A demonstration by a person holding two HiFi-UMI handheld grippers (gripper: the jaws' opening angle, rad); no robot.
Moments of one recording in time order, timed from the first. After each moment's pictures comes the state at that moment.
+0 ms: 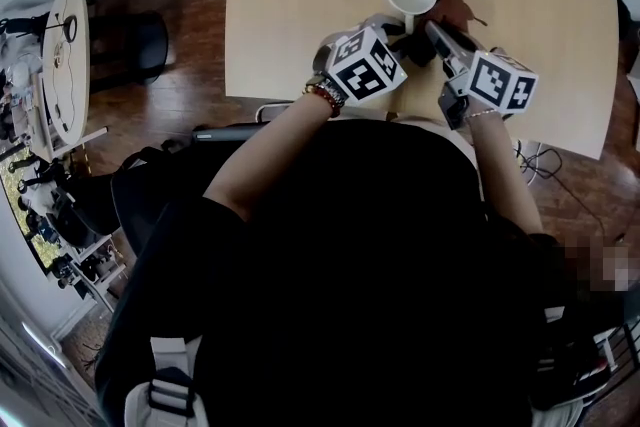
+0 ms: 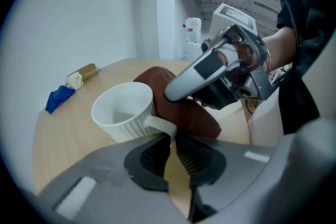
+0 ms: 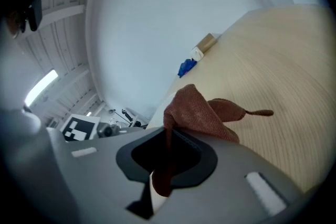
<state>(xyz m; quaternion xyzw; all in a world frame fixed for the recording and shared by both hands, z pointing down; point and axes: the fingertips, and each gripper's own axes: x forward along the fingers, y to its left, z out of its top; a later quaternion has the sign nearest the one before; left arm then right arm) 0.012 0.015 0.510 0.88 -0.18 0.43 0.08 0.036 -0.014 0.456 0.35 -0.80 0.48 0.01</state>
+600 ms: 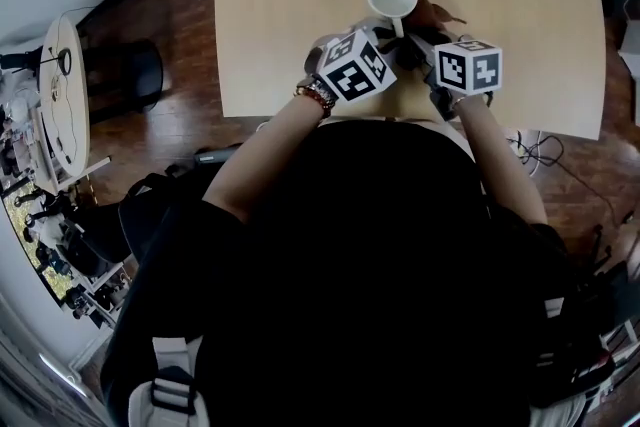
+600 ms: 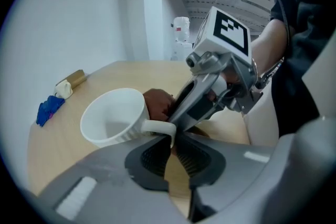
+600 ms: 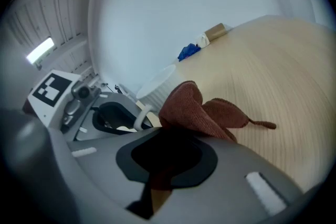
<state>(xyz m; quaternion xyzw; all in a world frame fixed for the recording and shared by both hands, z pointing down) 0.020 0.013 0.509 0.89 -0.13 0.43 0.05 0.024 -0.012 0.508 0.35 -0.82 0.42 0.15</state>
